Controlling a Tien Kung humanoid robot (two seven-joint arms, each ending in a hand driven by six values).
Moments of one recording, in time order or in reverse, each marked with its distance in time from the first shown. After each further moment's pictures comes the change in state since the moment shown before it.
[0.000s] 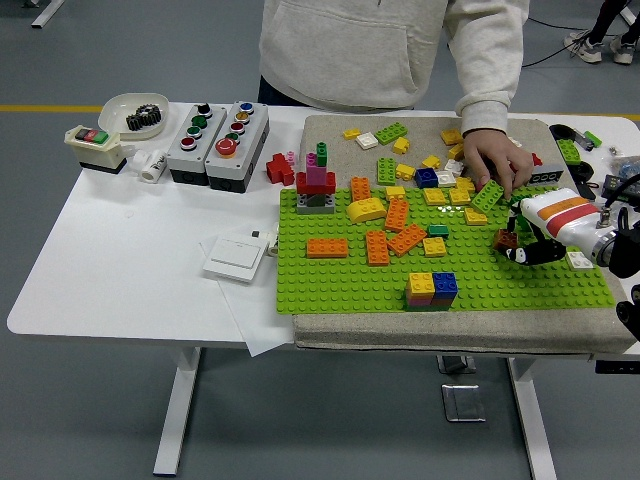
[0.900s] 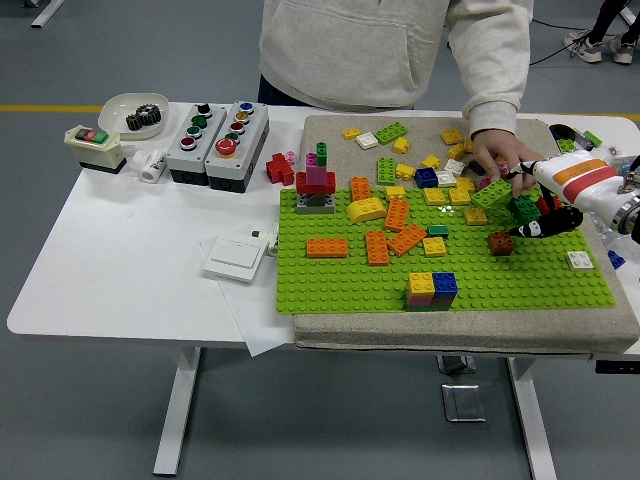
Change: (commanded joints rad) left arm 0.004 -0.001 -0.016 0.003 0.022 -0.005 0.007; right arm 0.065 -0.096 0.026 0.114 -0.030 0.040 0.037
